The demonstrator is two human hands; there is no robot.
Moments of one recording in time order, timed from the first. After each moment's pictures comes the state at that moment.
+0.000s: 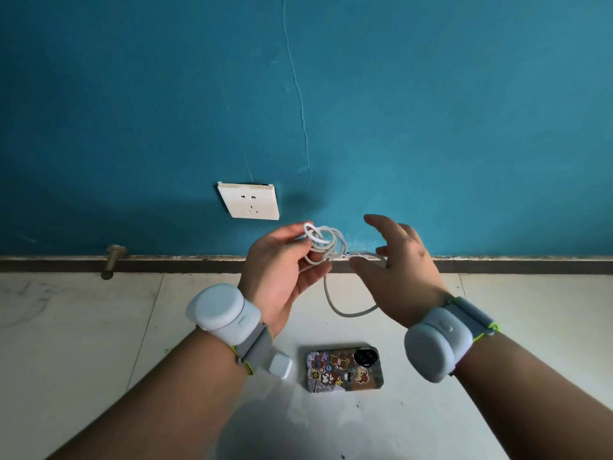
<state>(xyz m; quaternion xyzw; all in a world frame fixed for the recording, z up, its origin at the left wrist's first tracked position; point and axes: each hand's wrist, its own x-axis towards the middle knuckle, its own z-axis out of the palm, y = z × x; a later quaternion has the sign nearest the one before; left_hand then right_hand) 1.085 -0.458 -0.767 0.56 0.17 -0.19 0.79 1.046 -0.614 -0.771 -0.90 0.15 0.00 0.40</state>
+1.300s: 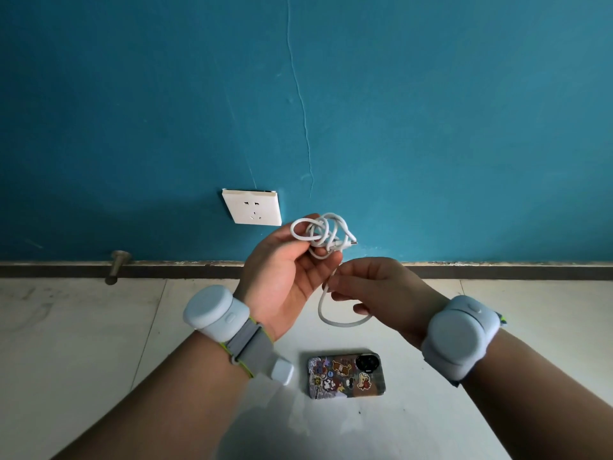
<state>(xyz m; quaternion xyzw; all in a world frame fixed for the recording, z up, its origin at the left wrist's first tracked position) 1.084 -0.458 -0.757 0.43 0.11 -0.22 0.87 1.042 -0.606 -0.769 -0.75 0.14 0.21 0.61</state>
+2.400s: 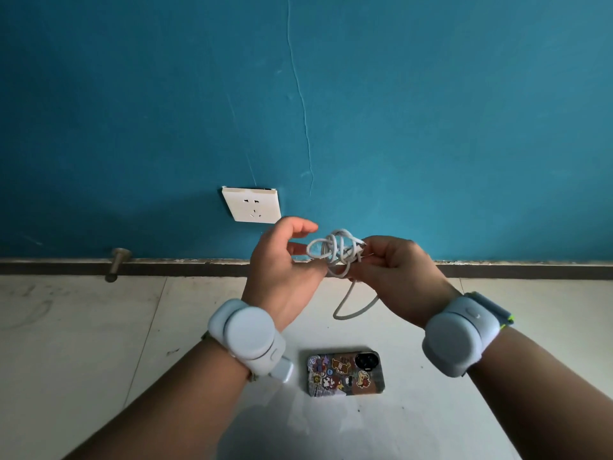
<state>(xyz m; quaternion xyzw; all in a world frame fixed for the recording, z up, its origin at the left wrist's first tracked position) 1.081 -0.453 -0.771 0.83 0.00 -0.06 0.55 1.044 -0.618 -0.759 -0.82 0.13 0.09 0.54</state>
